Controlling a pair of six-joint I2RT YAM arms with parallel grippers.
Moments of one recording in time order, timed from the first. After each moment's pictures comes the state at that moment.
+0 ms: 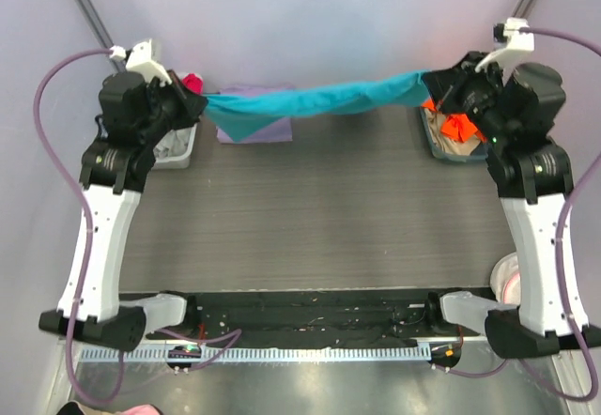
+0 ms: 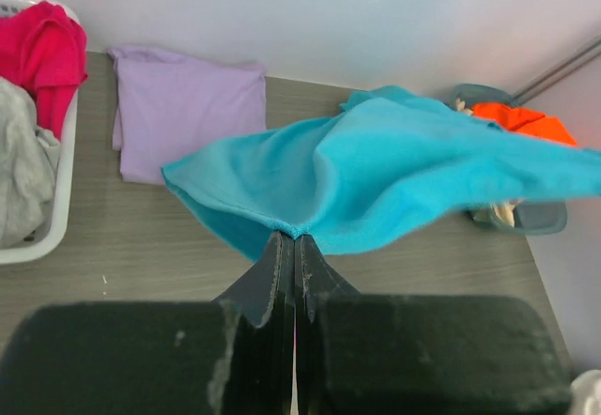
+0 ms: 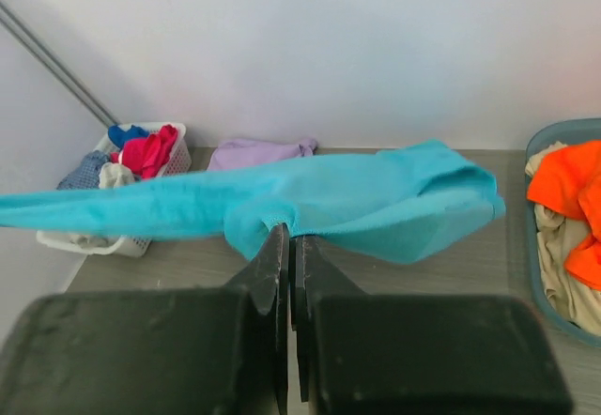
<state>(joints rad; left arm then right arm) -0.18 1.25 1.69 -0.67 0.08 -0.40 0.14 1.19 1.73 -0.57 -0.15 0.29</state>
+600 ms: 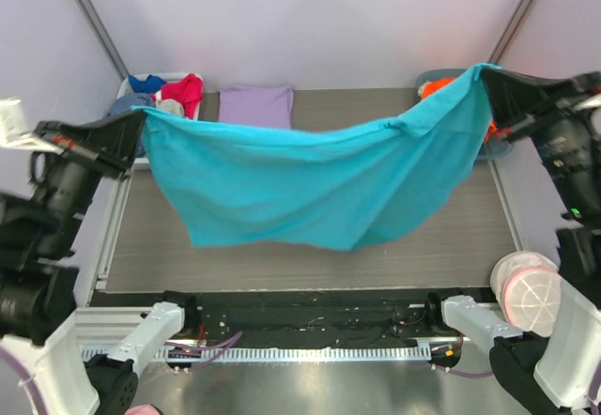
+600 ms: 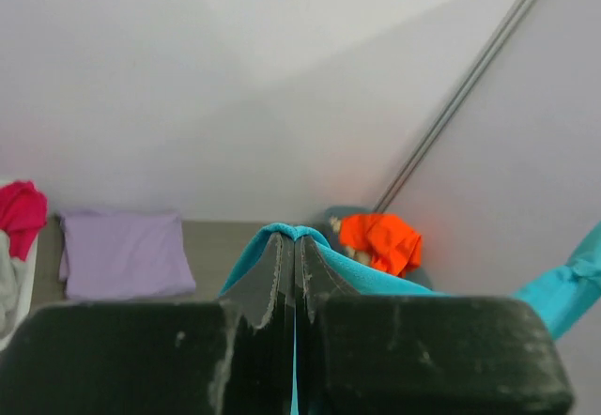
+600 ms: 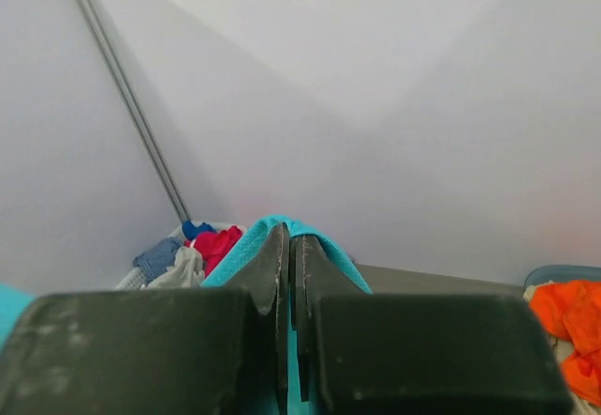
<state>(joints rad) -0.18 0.87 1.88 -0.73 0.13 -0.47 0.14 1.02 2.04 -0.69 -0.19 0.29</state>
